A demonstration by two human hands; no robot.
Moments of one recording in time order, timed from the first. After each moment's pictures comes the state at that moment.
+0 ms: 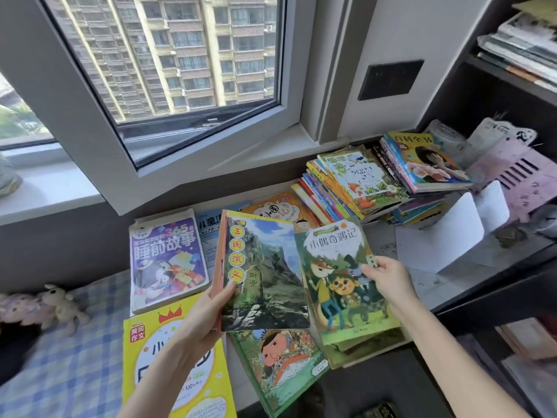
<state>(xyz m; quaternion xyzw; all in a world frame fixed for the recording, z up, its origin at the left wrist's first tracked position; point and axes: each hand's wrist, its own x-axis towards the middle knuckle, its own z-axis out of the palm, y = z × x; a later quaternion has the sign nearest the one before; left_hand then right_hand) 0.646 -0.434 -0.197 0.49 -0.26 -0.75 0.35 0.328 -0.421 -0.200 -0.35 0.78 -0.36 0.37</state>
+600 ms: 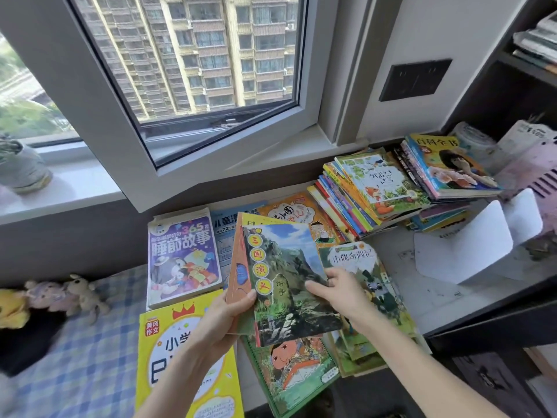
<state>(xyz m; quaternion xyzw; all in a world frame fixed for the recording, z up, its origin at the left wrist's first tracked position) 0.644 -0.428 -0.196 0.51 -0.26 -0.74 0.34 0.415 -0.434 -0.199 -0.41 0.72 -0.23 0.51</state>
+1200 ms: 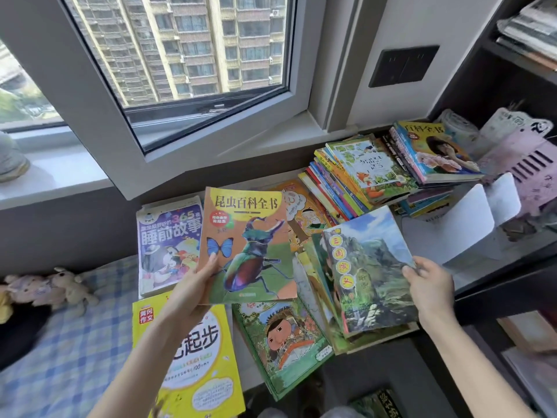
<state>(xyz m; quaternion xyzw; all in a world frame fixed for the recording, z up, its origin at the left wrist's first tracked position) 0.670 -0.452 -0.195 0.51 -0.27 -0.72 0.37 0.301 -0.386 -0.212 -0.26 0.84 -0.41 0.24</state>
